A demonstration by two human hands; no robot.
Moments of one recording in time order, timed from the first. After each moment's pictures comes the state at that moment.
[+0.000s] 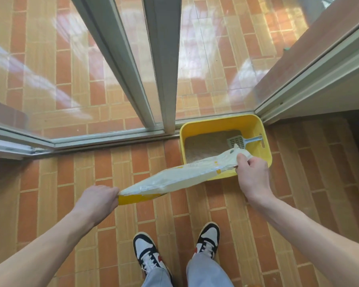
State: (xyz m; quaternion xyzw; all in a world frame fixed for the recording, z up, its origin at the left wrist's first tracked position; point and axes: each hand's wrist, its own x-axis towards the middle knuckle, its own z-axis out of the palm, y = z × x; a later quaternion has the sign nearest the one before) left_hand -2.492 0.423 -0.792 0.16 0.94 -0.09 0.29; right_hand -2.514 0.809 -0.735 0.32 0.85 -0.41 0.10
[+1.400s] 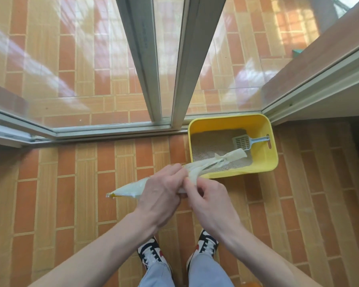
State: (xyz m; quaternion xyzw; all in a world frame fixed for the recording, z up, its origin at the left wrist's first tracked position) left_hand -2.490 0.535 -0.740 0.16 0.93 0.32 0.08; right_hand -2.473 0.676 -0.691 0.09 0.87 -0.44 0.20
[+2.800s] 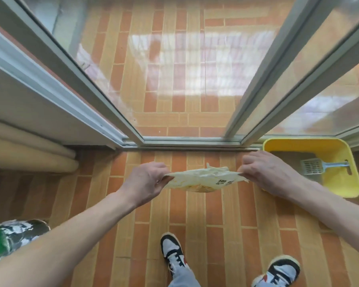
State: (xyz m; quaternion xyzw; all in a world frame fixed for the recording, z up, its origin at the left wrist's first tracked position) left_hand -2.483 0.189 -0.684 0.17 0.95 0.21 0.12; right_hand -2.552 0.548 -0.688 -0.40 0.90 -0.05 0.14
